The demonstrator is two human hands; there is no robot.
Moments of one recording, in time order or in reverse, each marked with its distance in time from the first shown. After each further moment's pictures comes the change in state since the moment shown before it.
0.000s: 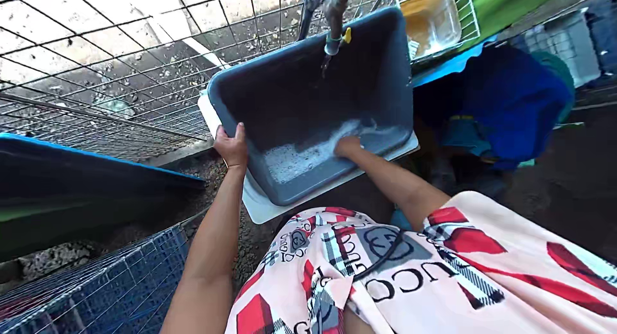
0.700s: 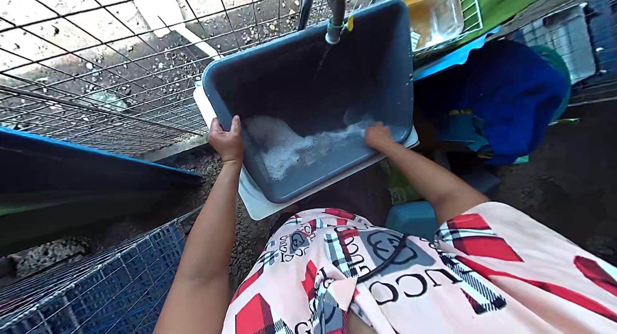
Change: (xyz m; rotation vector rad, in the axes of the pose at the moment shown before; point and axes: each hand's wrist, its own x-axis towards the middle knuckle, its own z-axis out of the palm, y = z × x) left_hand 0.003 0.000 -0.002 0.000 0.005 0.023; right_hand 0.001 0.092 0.000 0.079 0.242 0.080
